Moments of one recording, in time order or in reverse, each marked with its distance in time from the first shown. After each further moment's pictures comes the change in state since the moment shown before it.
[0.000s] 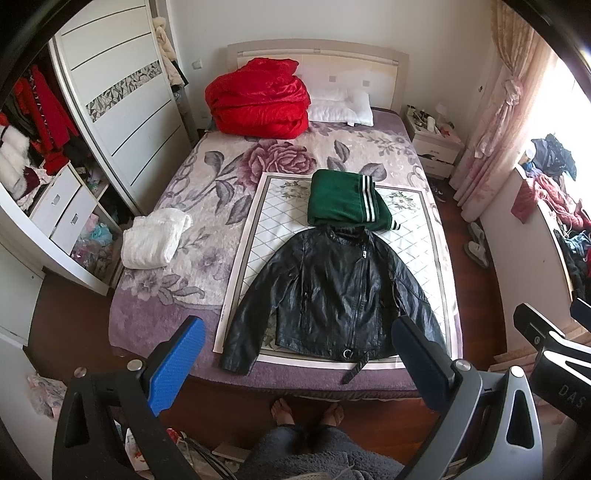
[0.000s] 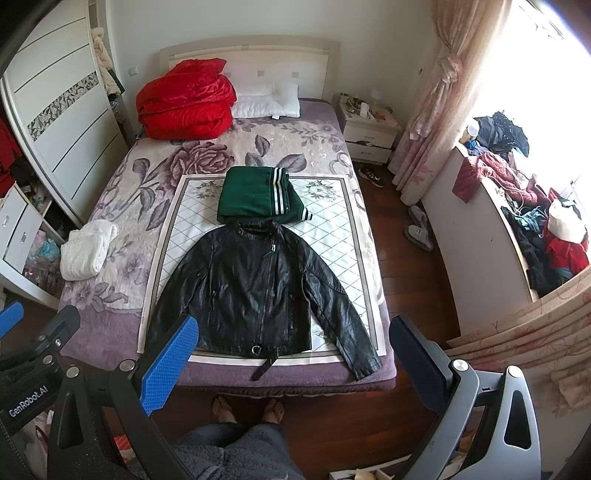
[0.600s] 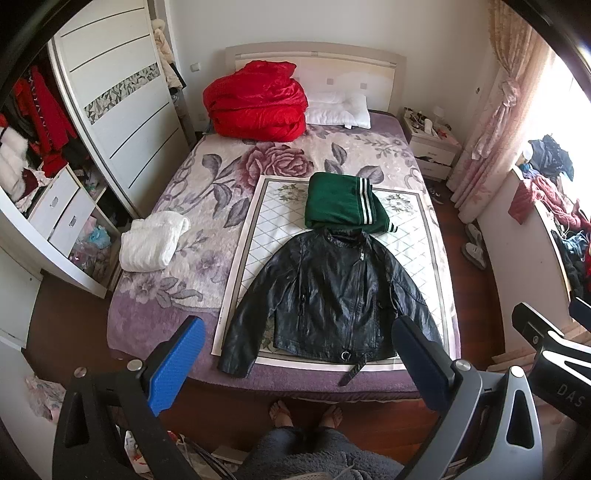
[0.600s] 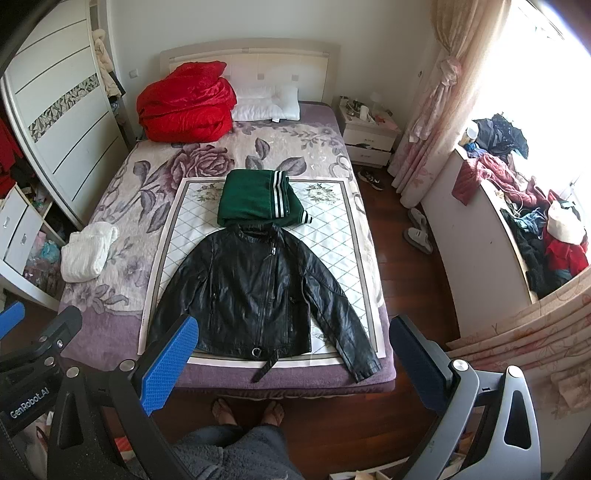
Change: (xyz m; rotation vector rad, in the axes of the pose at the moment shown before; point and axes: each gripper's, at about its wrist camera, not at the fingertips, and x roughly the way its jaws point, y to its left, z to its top) left arm -0.002 -0.002 0.007 -0.002 -0.002 -0.006; right arm 0.000 0.001 -0.001 0.003 -0.003 -0.001
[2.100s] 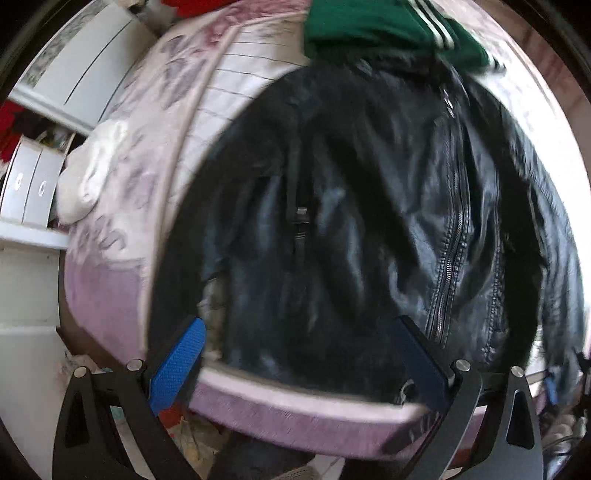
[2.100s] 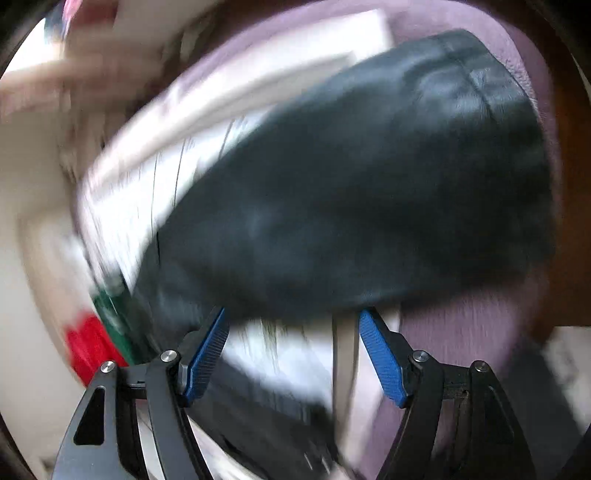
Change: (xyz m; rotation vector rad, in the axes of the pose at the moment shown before) left arm 0.532 -0.094 -0.100 0.111 0.411 0.226; right arm 0.652 -0.241 -0.353 1.666 0.211 0.311
